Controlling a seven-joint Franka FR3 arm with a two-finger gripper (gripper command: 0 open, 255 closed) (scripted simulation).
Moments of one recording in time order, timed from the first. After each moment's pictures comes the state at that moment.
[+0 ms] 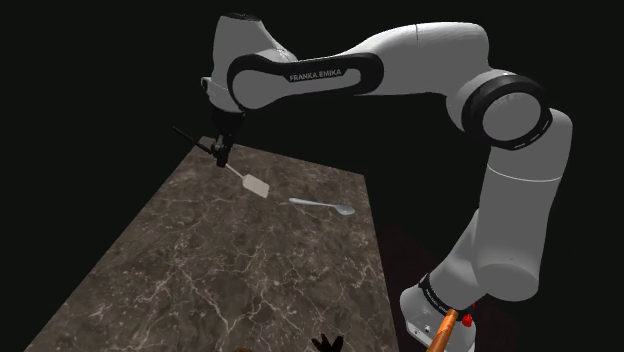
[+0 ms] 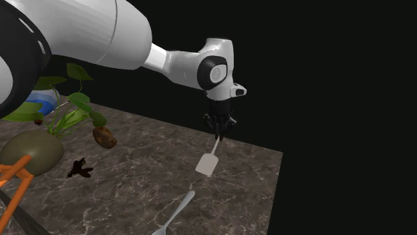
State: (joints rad) arm 0.27 0.42 0.25 -1.57 -0.10 2.04 -0.19
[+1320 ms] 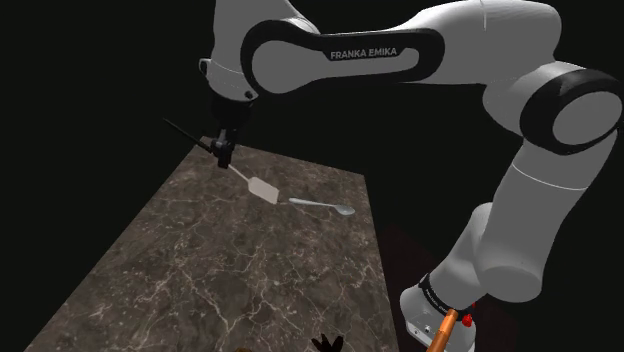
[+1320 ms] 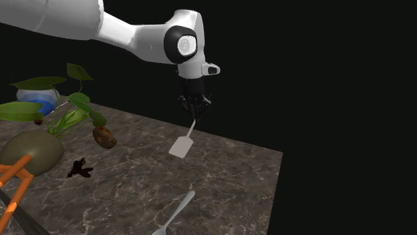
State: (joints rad) arm 0.32 0.23 0.30 -1.67 -0.06 1.96 -0.09
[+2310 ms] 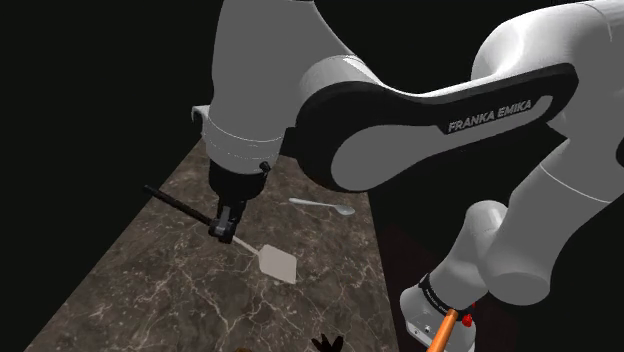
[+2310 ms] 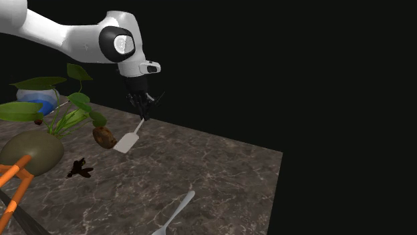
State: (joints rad) arm 0.47 0.02 0.44 -1.94 -0.02 2.02 0.20
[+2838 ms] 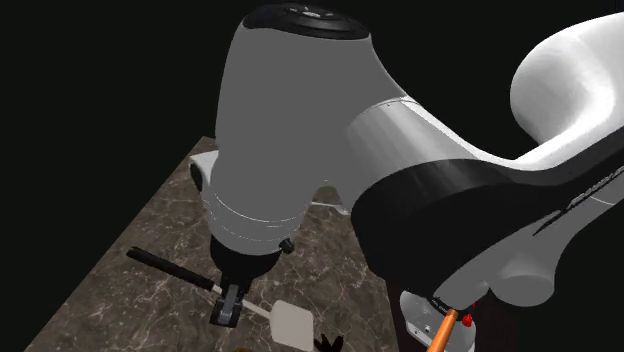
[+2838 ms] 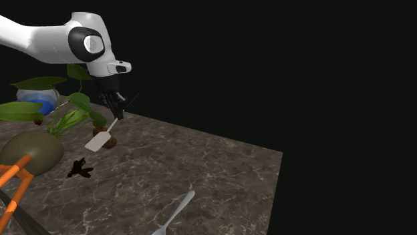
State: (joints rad) arm 0.57 -0.01 0.53 -1.98 -0.02 2.03 0.38
